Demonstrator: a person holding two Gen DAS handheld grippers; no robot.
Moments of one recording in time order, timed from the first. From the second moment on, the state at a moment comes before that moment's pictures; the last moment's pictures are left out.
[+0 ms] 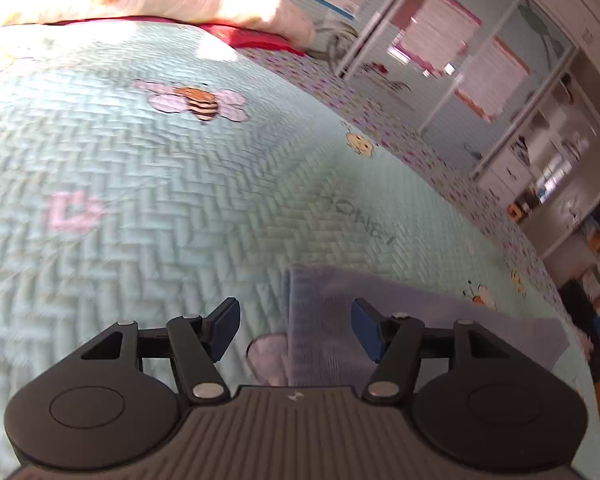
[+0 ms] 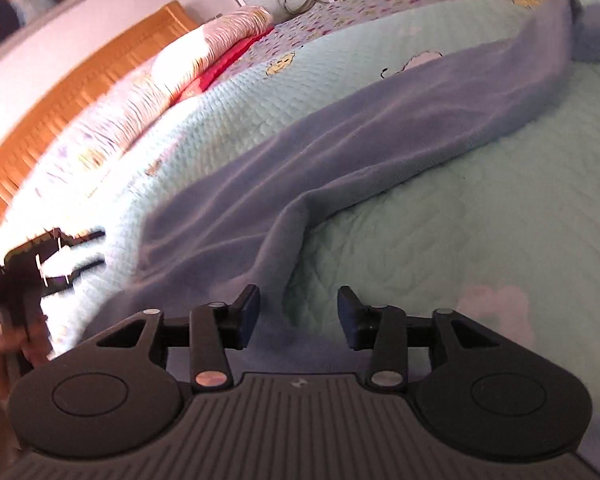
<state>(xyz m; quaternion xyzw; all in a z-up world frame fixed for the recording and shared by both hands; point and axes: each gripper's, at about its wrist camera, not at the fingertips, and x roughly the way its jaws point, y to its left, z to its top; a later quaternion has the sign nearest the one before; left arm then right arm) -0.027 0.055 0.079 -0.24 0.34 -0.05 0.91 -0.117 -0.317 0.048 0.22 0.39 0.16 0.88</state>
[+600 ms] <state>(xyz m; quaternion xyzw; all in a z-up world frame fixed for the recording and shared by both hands) 0.024 0.063 0.063 -0.28 0.38 -0.11 0.87 -0.107 -0.333 0.000 0.26 0.32 0.18 0.89</state>
